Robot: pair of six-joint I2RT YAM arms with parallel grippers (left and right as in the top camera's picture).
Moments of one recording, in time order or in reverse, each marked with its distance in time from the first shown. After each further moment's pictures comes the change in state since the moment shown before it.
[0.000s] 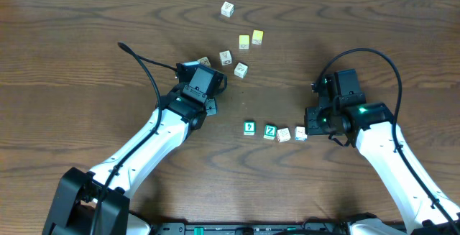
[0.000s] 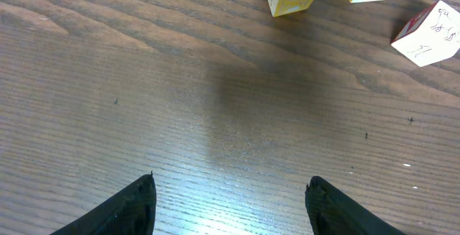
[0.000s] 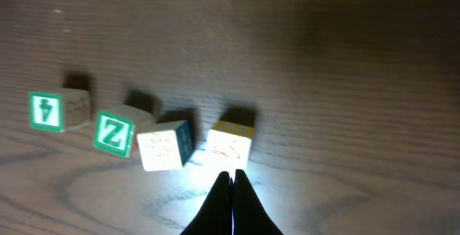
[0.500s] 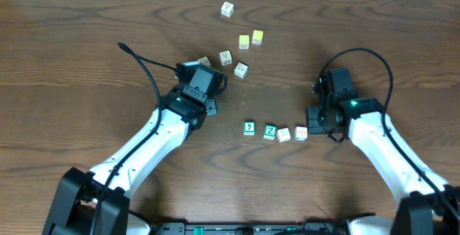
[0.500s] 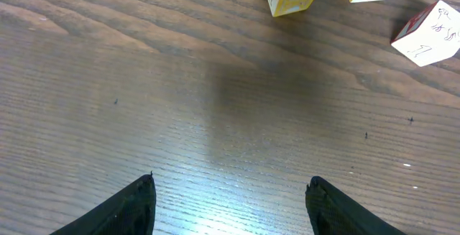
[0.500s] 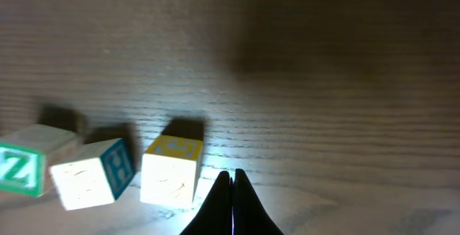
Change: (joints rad) left arm 0.000 0.000 0.000 0.000 0.000 0.003; right arm -0.008 0.133 -0.014 0.057 0.117 0.000
